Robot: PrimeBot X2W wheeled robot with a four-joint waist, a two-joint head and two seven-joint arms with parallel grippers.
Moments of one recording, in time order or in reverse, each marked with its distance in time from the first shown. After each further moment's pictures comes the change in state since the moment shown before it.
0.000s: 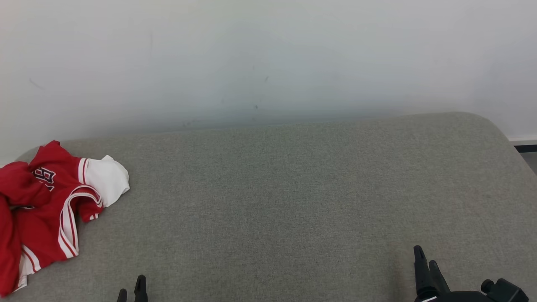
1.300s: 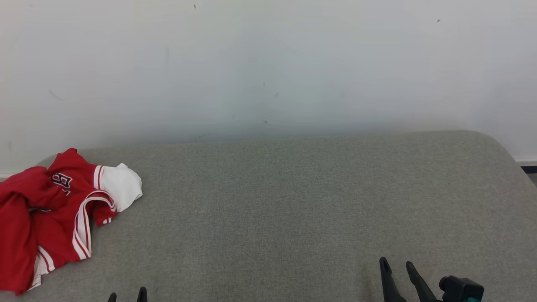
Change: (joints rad) left arm 0.061 0.051 -0.024 -0.051 0.456 0.062 -0.101; right arm 0.026 -0.001 0.115 -0.009 -0.463 0.000 -0.051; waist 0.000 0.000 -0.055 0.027
